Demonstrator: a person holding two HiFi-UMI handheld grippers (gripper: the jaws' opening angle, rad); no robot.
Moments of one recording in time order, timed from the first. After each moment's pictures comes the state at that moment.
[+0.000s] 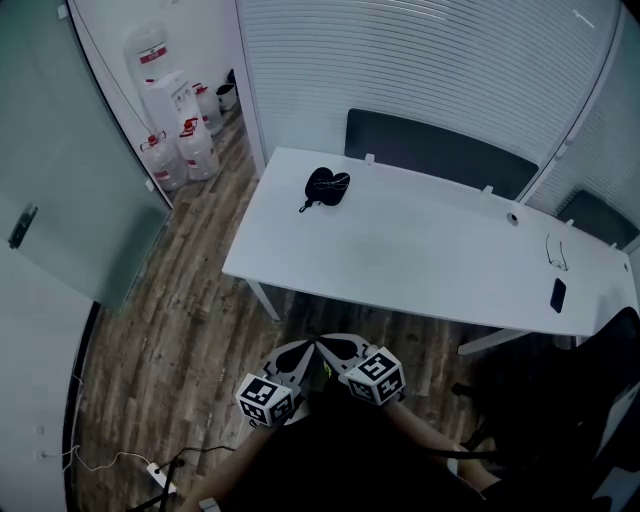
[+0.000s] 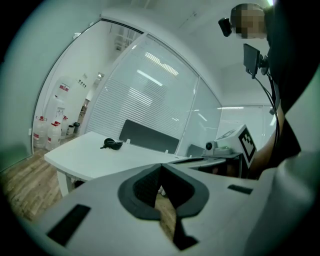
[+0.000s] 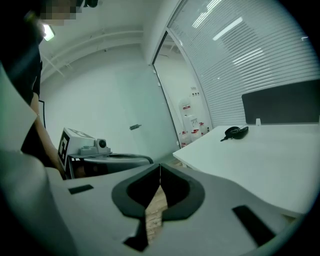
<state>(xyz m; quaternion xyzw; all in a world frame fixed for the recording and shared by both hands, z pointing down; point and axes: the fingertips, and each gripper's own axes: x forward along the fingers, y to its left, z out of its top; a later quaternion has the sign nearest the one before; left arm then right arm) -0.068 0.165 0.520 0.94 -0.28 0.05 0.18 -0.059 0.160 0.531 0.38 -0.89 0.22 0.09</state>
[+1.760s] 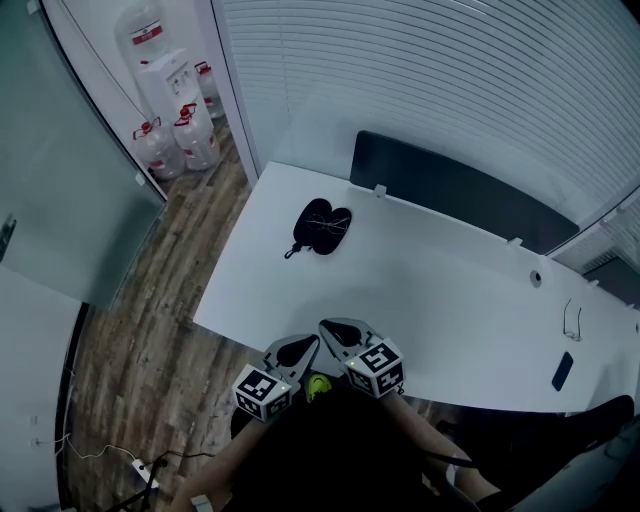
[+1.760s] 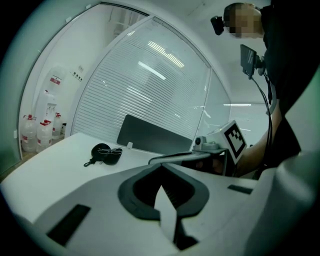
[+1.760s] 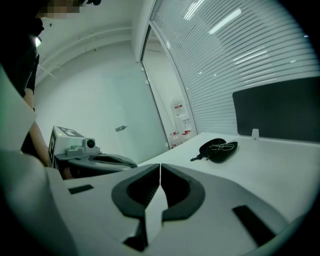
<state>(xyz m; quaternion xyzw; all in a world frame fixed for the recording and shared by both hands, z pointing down) 0.040 -0.017 0.520 0.94 -0.27 0.07 0.19 0.045 -0.049 0.534 0.38 -0.89 0.22 0.11</state>
